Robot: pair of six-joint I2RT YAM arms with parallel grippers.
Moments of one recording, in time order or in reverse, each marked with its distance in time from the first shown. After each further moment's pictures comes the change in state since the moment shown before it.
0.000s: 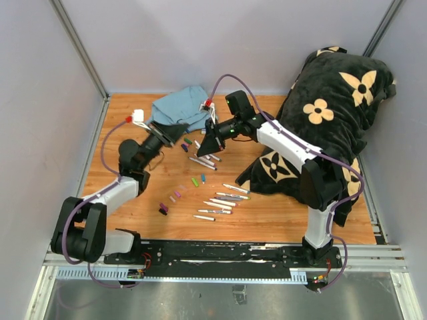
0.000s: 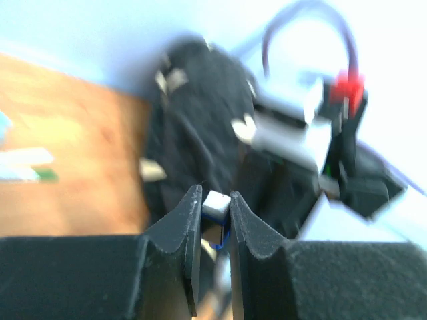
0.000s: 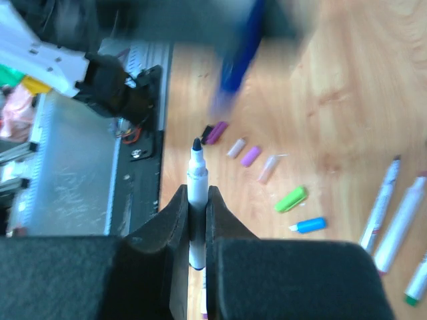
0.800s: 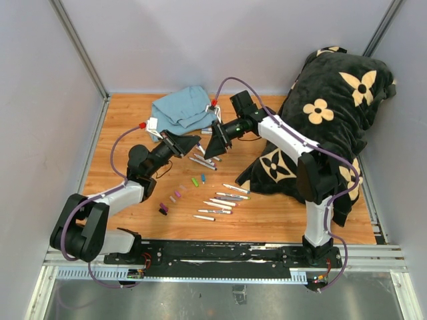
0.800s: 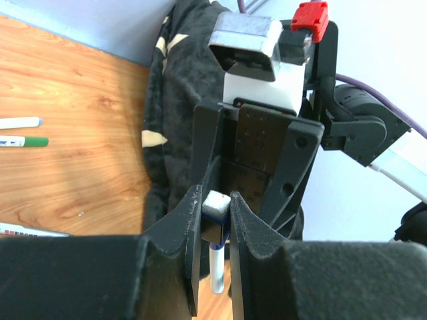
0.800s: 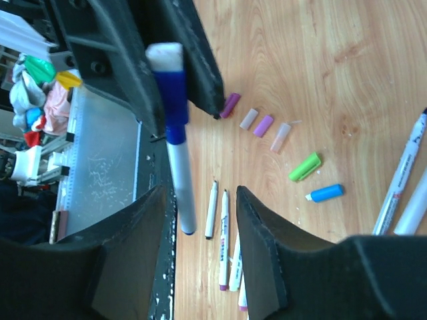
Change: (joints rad) left arm -0.056 0.029 -0.027 0.014 -0.015 0.056; right arm -0.065 0.079 0.076 -0.227 -0.114 -0.078
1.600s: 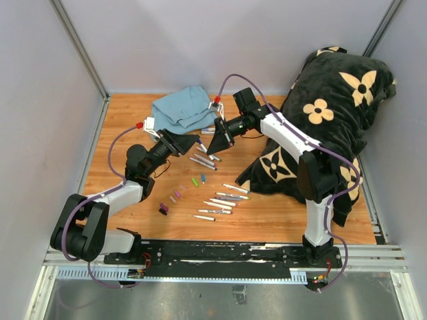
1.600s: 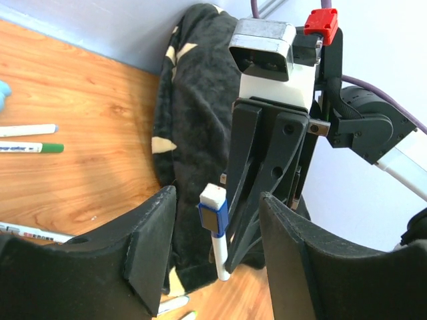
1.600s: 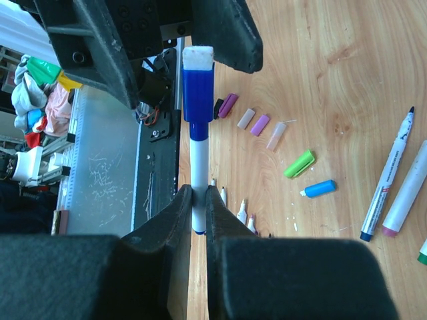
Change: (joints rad) left arm 0.030 -0.006 -0.009 0.003 -0.013 0.005; right arm -0.027 0.006 0.027 -0.043 -0.002 -0.032
